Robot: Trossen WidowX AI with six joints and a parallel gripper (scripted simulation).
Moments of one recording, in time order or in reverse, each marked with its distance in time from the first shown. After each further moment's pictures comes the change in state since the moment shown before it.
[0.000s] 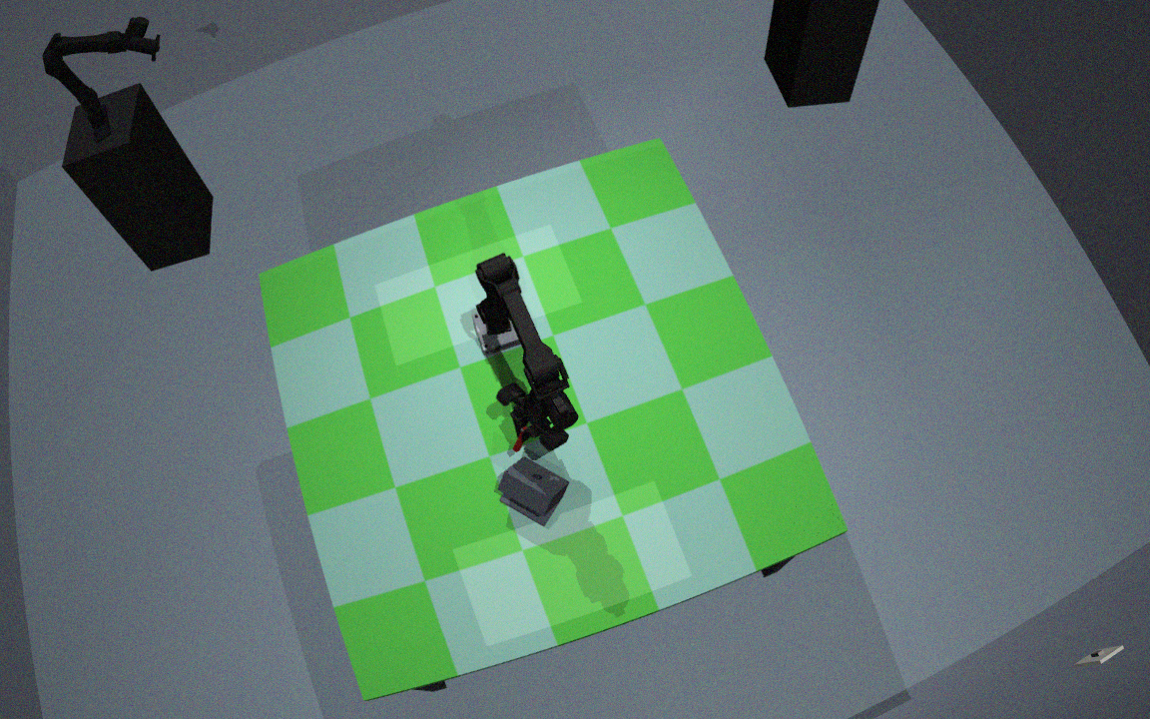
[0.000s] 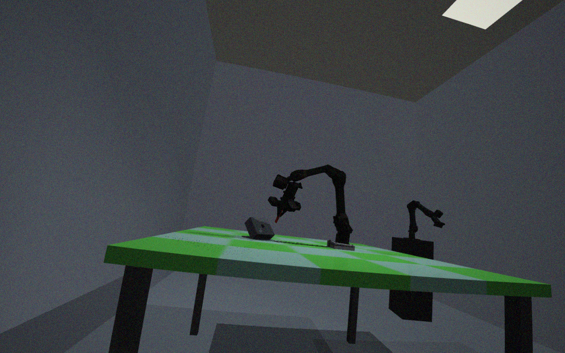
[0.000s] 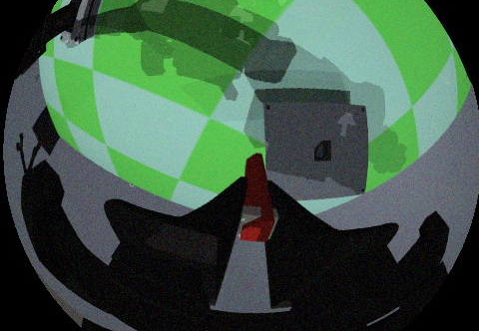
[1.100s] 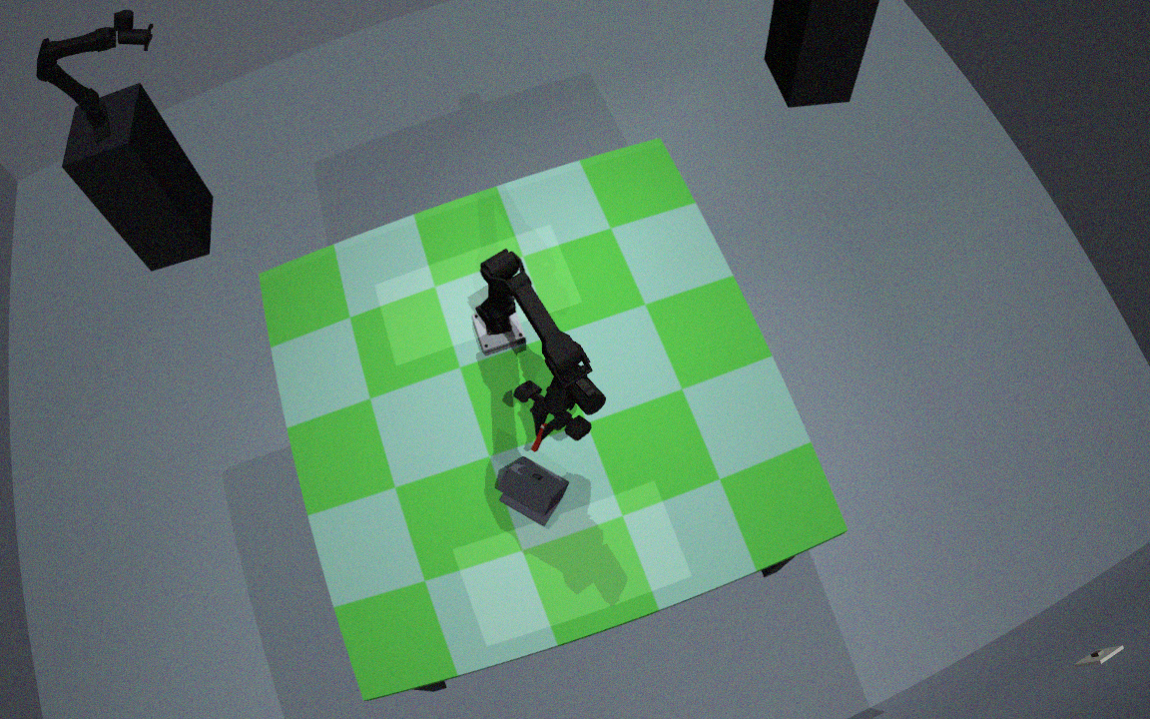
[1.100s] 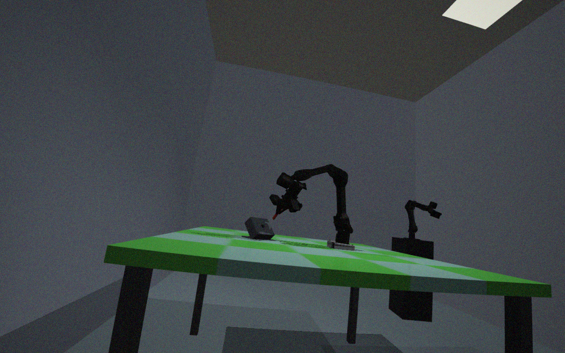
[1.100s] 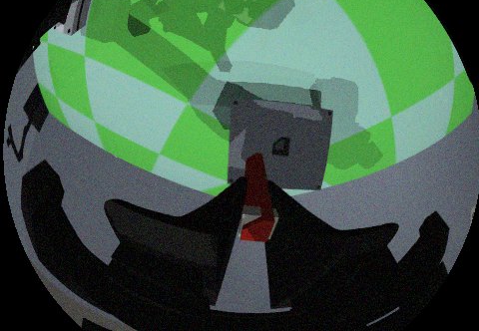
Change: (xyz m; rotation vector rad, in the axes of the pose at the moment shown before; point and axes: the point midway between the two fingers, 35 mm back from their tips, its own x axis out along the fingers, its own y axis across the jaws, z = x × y) arm -0.027 -0.028 0.027 -0.123 0.141 -0.090
